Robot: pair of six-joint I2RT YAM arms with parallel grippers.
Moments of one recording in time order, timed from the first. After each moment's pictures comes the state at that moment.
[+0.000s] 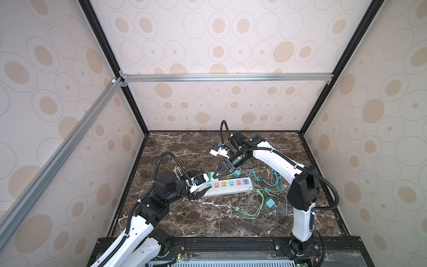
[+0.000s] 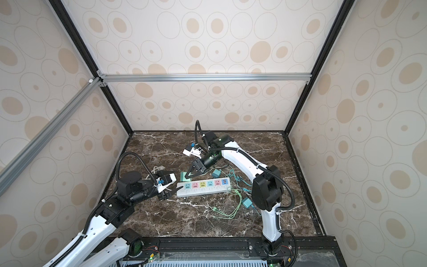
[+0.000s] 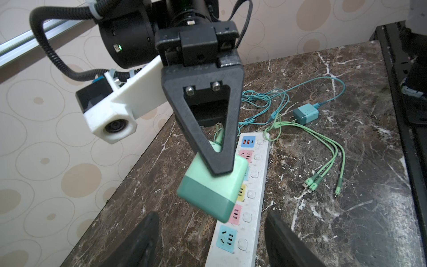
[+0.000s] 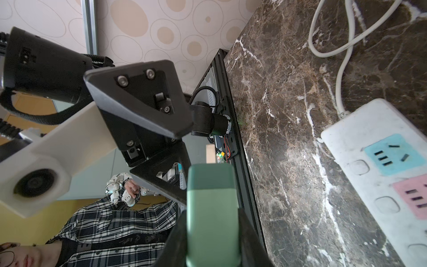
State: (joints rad) left arm -0.51 0.72 0.63 -0.25 0.42 0.62; right arm 0.65 1.97 1.85 -1.20 -1.15 -0.13
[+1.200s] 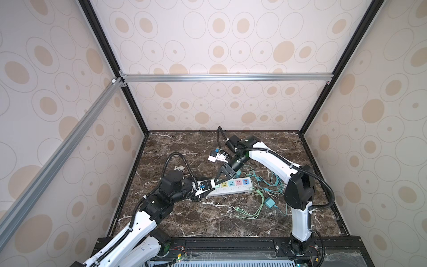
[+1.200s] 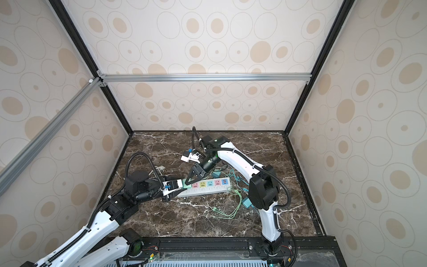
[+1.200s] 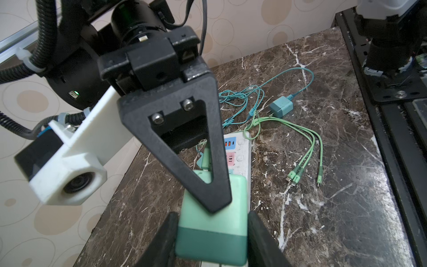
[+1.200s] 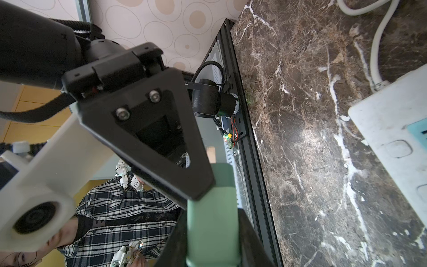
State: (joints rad) left arm -0.58 0.77 0.64 -0.26 0.46 0.70; right arm 0.67 2.01 1.89 -1.36 -1.15 -0.24
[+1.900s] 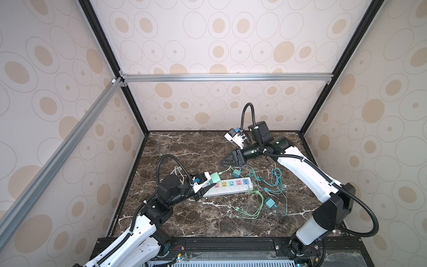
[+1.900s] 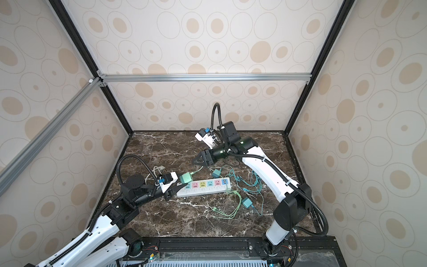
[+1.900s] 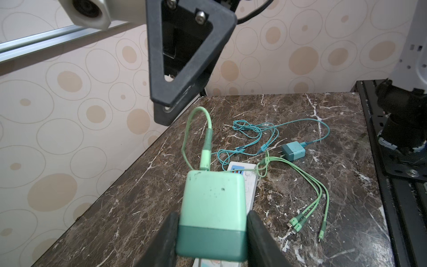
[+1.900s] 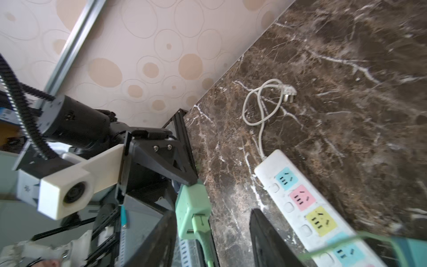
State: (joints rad) left arm -0.60 0.73 0.55 -0.01 0.38 0.37; right arm 0.57 1.62 1.64 -0.77 -0.80 0.11
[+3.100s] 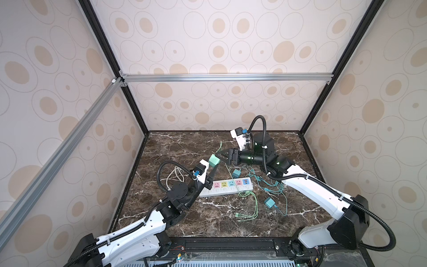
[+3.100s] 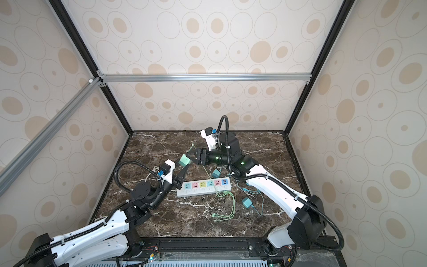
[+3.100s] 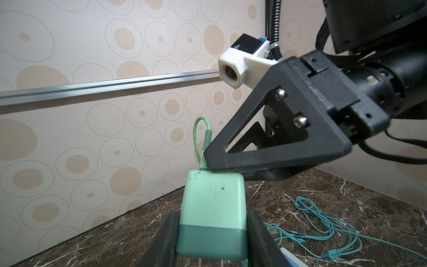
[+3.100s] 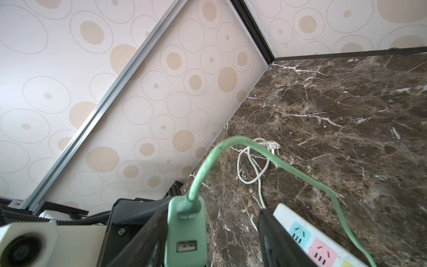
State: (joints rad) left arm -0.88 0.89 0.49 0.56 -0.32 0.17; right arm 0.68 1.43 1.26 -0.10 -0.54 0.61
